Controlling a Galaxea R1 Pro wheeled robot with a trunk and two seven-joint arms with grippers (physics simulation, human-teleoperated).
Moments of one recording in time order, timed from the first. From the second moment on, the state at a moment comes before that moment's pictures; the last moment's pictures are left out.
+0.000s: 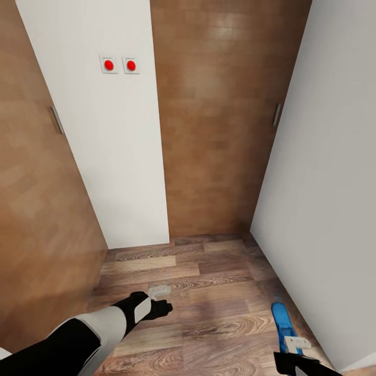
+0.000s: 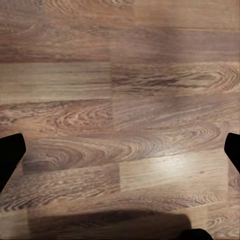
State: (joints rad) left arm -0.88 -0.16 -0.54 0.04 0.74 0.32 0.01; right arm -0.56 -0.20 1.00 -0.08 -1.07 0.03 0.03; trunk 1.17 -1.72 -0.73
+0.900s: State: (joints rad) left arm -0.73 -0.16 -0.52 0.04 0.75 0.32 0.01; right arm -0.42 -0.20 1.00 0.01 -1.07 -0.11 0.06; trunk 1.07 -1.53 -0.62
